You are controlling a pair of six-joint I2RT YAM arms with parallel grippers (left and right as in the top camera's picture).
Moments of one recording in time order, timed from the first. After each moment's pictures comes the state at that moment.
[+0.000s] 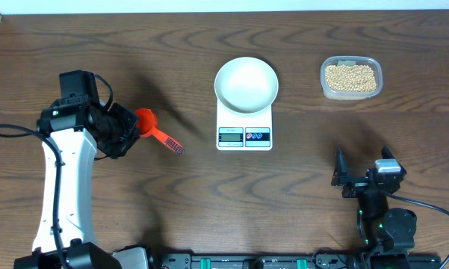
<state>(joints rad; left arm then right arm) 0.21 1.43 1.20 -1.08 0.31 -0.78 0.07 0.01 0.01 -0.07 0.01 0.01</state>
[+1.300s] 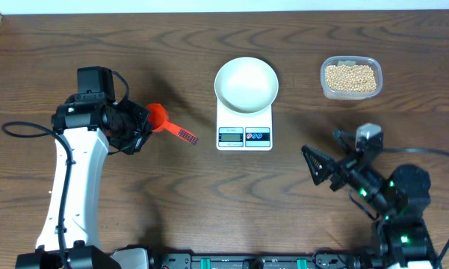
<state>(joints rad) 0.11 1.43 1.20 -1.04 0.31 -1.00 0.07 0.61 0.40 -0.05 -0.61 0.30</state>
